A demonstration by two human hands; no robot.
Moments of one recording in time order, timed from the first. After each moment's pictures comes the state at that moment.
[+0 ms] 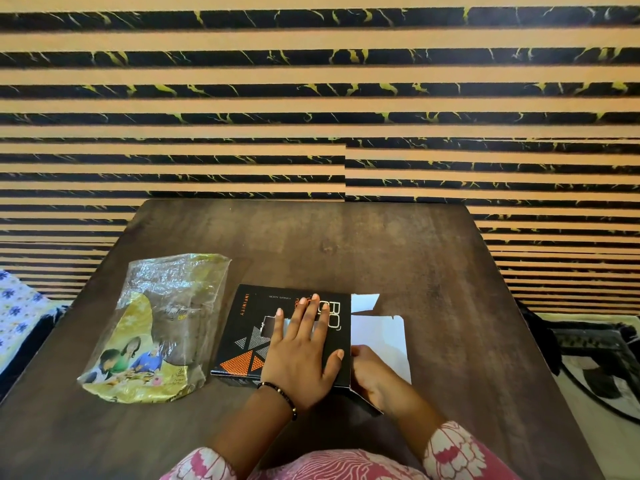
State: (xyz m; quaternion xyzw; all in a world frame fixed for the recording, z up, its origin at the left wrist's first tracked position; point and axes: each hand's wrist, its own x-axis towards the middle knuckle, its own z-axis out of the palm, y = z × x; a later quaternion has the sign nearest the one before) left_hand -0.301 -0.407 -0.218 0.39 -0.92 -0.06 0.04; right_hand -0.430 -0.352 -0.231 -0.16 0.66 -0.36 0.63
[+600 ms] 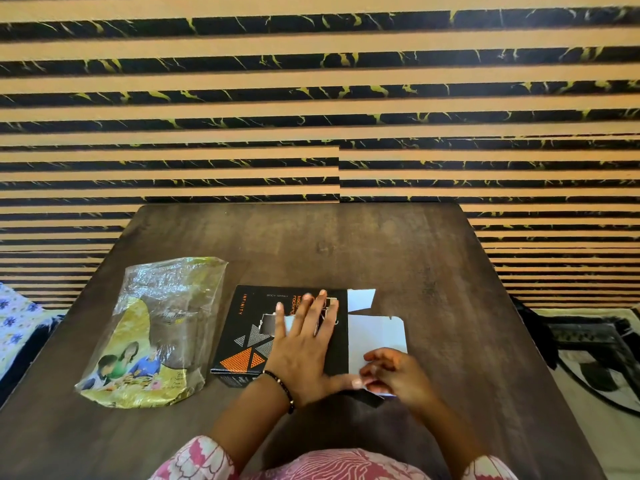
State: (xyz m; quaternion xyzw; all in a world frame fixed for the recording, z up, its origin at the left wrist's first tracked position) left_hand -0.305 -0.410 -0.204 0.33 -0.94 -0.08 -0.01; right_hand -0.471 -0.307 -0.256 -0.27 0.71 -0.39 0.51
